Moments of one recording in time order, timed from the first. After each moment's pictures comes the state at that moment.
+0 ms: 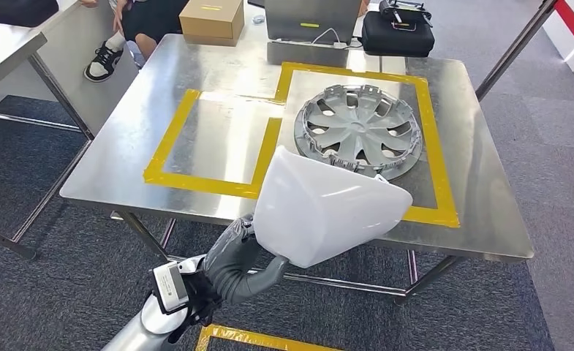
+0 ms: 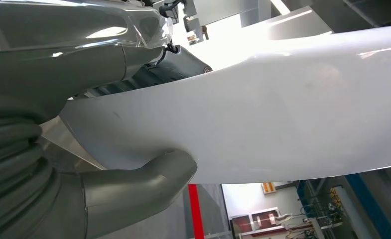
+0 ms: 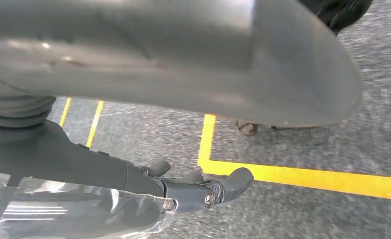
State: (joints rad) left arm -0.34 0.01 -0.70 -1.62 -0.07 -0.20 -0.52; right arm -0.07 0.00 -1.20 -0.20 1.10 0.17 -0.03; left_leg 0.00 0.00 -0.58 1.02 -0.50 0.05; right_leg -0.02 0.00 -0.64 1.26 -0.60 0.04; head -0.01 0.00
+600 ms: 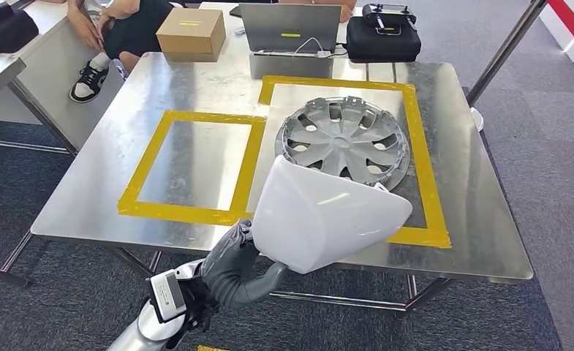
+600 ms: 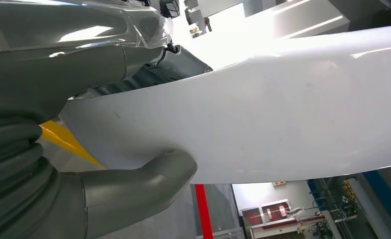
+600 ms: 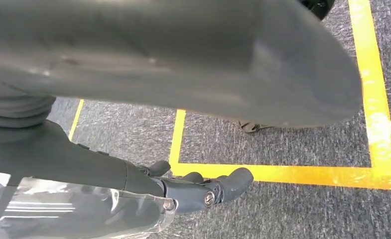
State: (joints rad) left arm -0.32 0.01 -0.68 -1.64 -0.10 -0.22 -0.52; right arm -0.07 -0.01 -1.22 -0.20 1.06 0.20 -0.07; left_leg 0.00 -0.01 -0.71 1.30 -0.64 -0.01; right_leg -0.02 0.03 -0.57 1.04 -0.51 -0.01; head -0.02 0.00
